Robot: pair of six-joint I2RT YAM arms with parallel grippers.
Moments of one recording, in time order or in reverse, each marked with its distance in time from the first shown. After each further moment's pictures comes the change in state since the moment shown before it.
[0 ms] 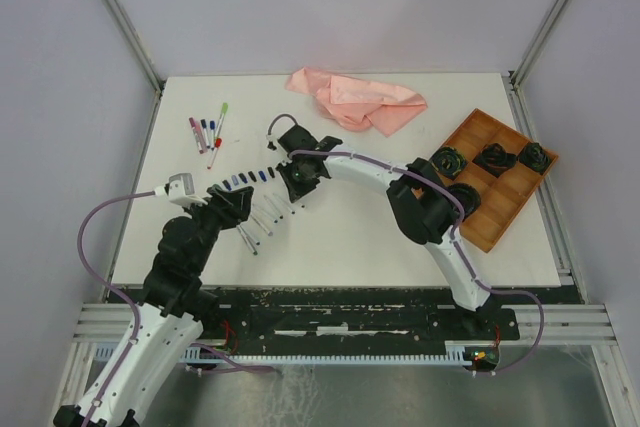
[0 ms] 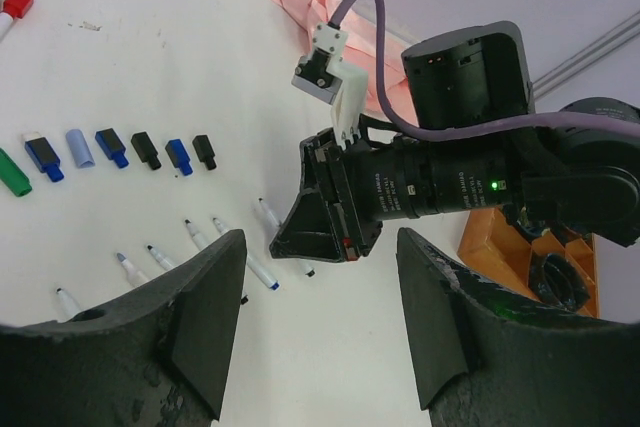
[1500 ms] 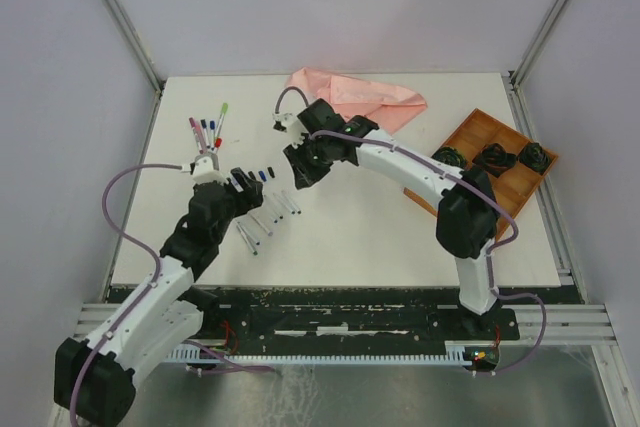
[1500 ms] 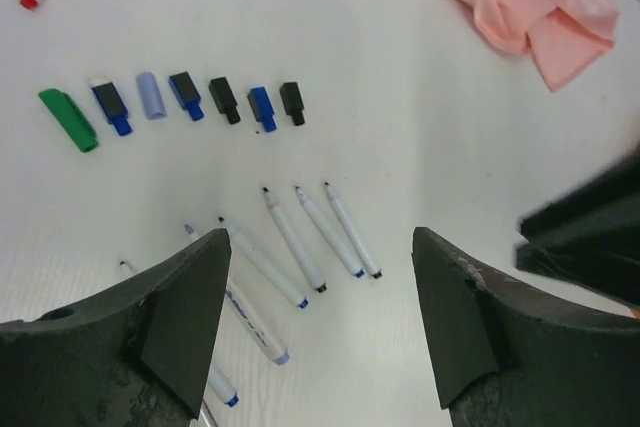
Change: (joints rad) left arm 0.000 0.366 0.047 0.060 -0.060 0.036; right arm -0.019 -0.264 -0.050 -0.095 -0.087 -0.123
